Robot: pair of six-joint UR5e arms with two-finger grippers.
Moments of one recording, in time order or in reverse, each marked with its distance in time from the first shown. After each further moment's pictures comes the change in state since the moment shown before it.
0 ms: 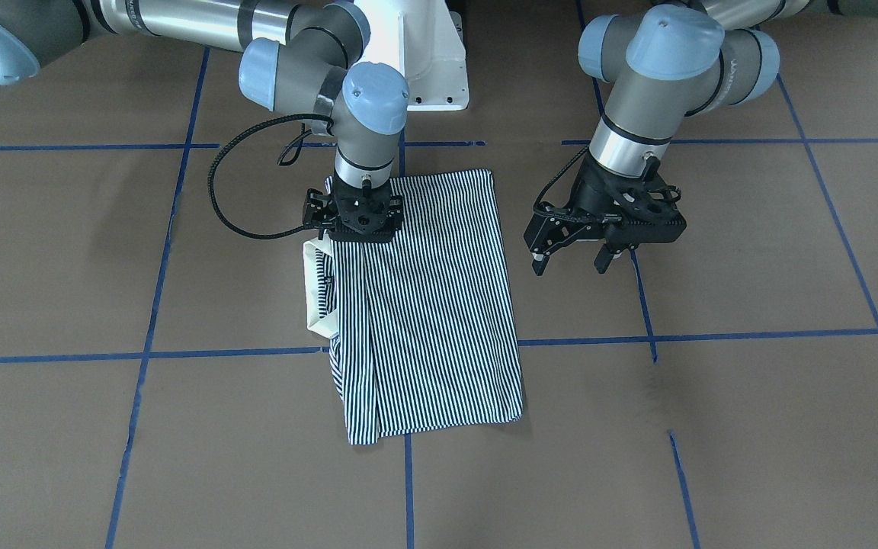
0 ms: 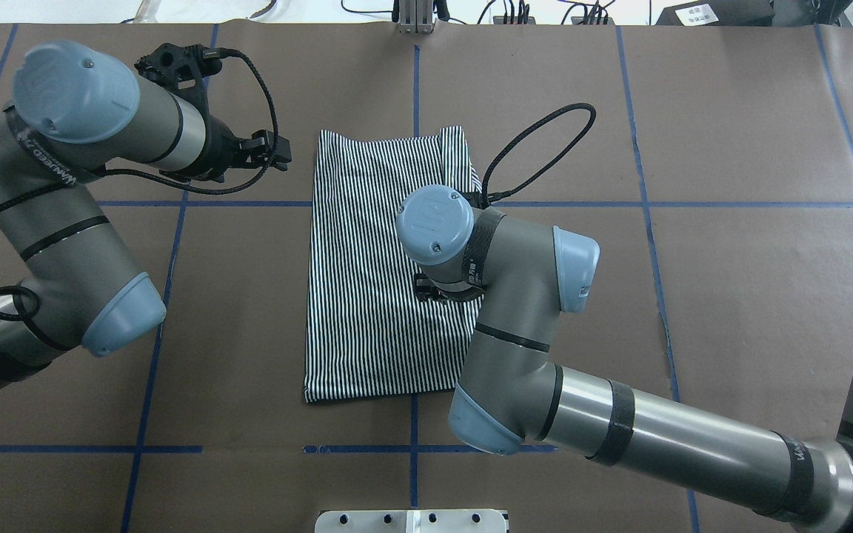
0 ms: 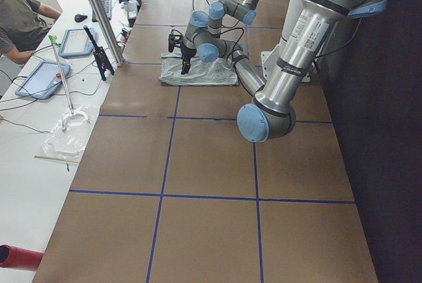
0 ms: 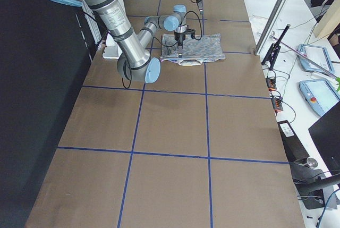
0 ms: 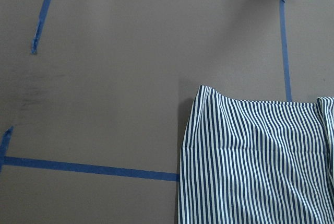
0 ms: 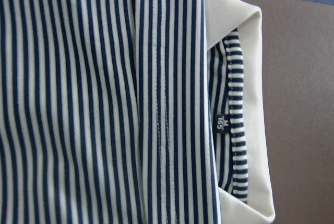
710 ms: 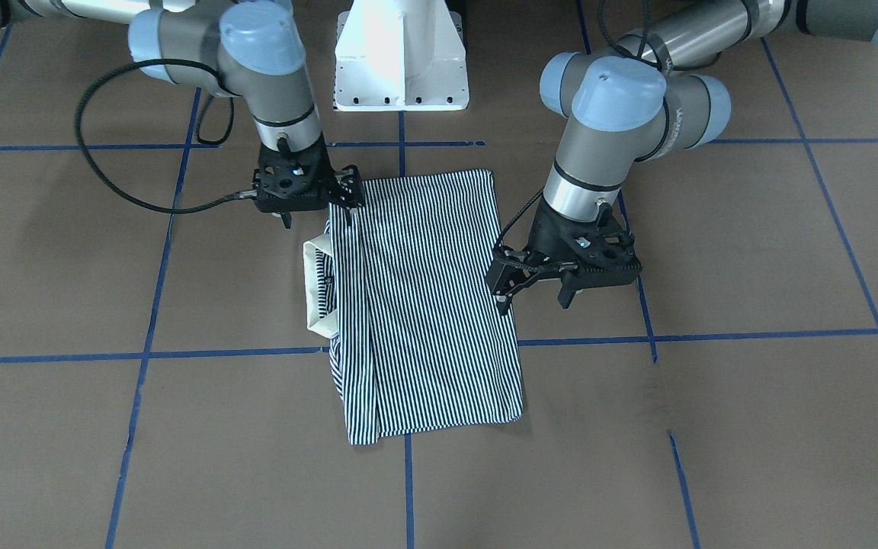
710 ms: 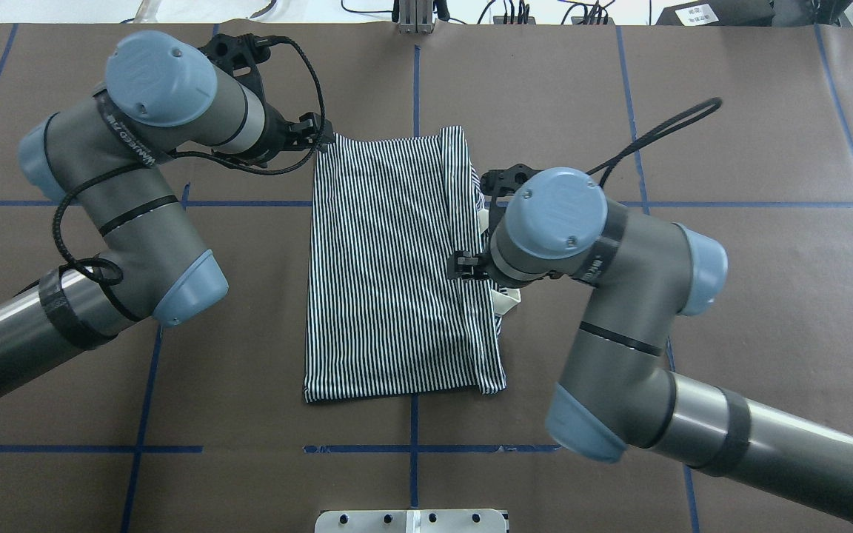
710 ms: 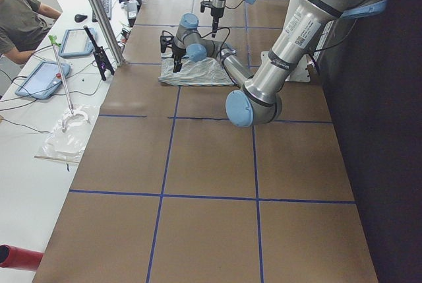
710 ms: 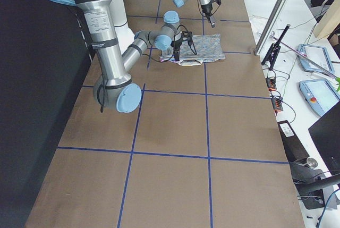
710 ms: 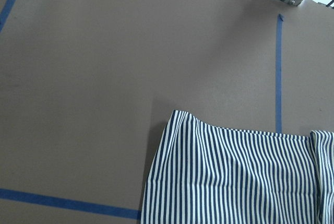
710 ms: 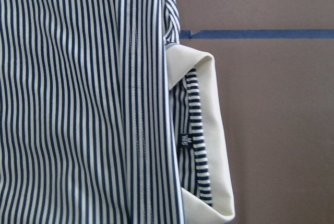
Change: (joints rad) left arm 0.016 -0.117 0.136 -0.024 0.033 -0.054; right arm 0.048 -0.138 0.183 0.206 0.021 0.063
